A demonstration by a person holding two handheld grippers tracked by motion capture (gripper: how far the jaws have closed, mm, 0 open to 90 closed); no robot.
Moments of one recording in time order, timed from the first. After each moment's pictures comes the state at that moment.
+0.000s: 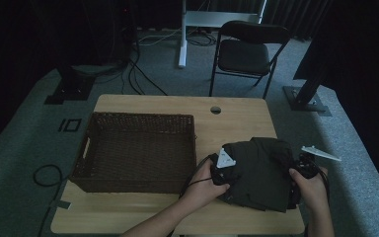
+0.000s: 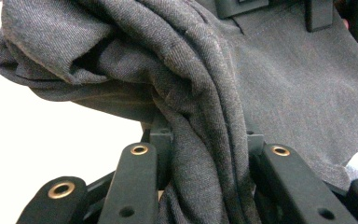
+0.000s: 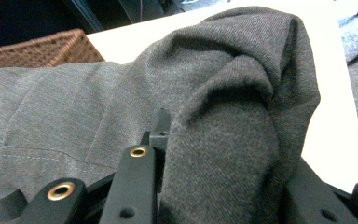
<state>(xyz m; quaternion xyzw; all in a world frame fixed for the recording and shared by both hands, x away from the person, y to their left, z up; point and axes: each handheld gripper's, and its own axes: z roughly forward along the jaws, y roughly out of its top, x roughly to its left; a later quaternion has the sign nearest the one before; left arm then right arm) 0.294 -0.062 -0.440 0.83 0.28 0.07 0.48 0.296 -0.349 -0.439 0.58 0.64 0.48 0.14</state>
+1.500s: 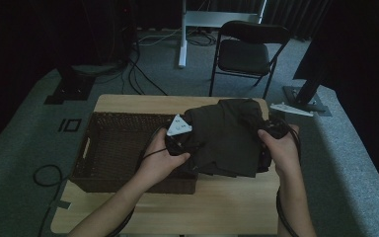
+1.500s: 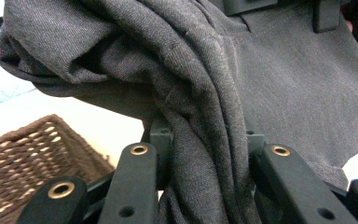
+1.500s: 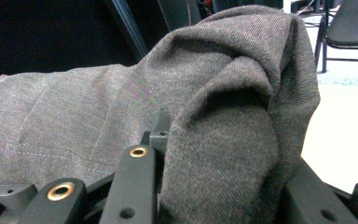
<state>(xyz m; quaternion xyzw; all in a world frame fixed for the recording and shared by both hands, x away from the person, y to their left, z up) 0.317 0.052 -0.345 0.80 0.31 0.14 0.50 0.350 -0.241 -0.332 0.51 0.66 0.53 0.15</state>
